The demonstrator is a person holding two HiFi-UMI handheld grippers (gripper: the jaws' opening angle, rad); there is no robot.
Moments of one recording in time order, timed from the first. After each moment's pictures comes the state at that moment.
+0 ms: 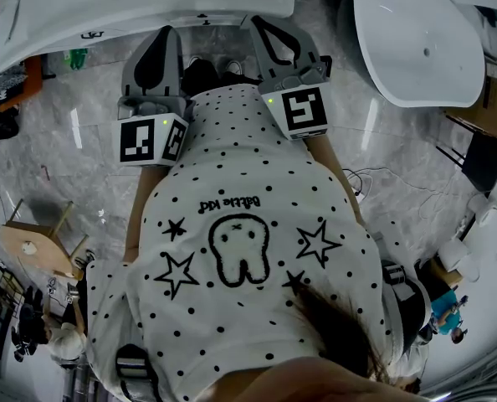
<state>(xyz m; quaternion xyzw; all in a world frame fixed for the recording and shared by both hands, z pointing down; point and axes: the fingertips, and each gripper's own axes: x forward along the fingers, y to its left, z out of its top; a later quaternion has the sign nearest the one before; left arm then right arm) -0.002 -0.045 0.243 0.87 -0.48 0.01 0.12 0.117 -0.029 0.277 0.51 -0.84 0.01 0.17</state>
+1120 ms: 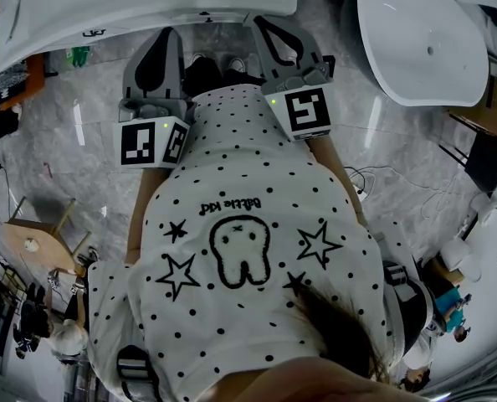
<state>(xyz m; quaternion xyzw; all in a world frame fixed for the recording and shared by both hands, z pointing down) -0.004 -0.042 0.241 0.87 -0.48 0.01 0.12 0.117 -0.026 0.279 0.51 -0.84 0.02 0.17</state>
